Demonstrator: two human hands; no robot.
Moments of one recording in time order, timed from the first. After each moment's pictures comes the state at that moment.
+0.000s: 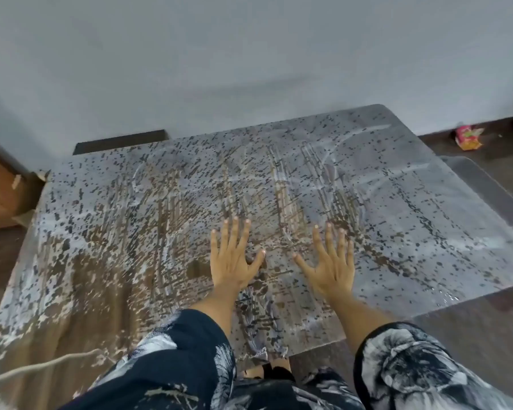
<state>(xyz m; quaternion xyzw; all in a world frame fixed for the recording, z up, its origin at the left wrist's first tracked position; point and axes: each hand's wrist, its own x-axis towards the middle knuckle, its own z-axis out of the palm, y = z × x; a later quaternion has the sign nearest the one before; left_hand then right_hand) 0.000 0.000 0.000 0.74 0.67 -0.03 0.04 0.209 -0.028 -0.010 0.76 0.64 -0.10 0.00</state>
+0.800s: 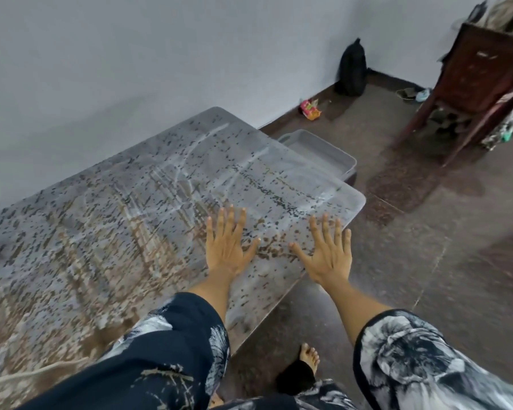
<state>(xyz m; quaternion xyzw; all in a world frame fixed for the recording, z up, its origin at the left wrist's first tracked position) 0.259 0.014 0.015 0.90 0.44 0.01 0.01 0.428 -0.122 0.005 0.90 0.43 -0.05 -0.05</state>
